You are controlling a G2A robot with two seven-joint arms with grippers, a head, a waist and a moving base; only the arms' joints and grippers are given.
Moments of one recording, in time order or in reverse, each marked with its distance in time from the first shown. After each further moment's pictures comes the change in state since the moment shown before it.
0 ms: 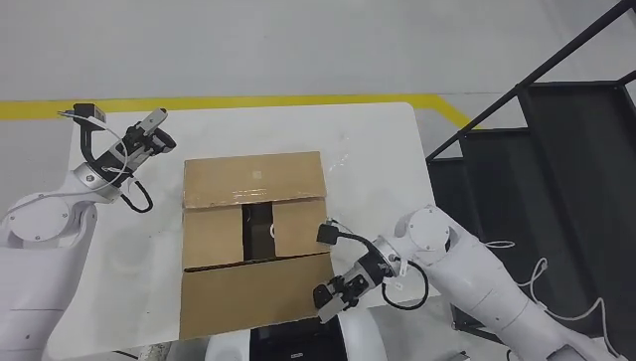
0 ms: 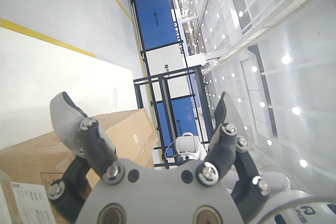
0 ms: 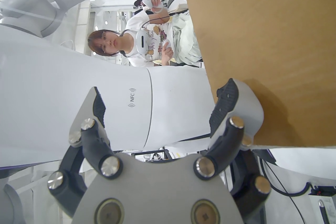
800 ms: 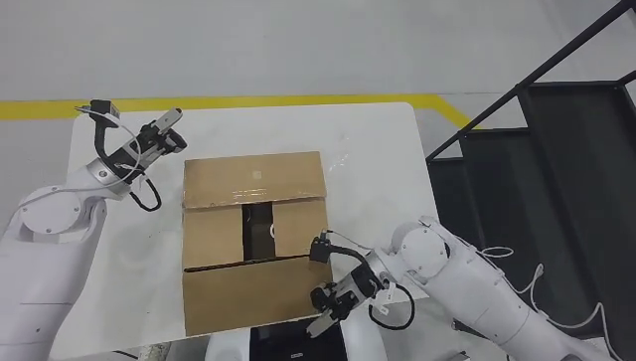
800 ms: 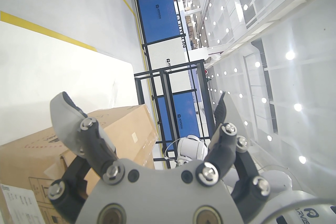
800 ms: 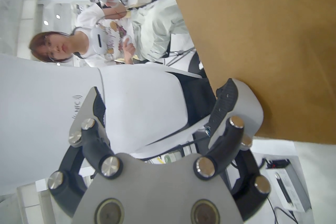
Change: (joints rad) left arm -0.044 -0.024 0.042 0.000 0.036 0.047 -0.016; right arm -0.044 0.019 -0.025 -0.057 -0.164 -0.075 -0.142
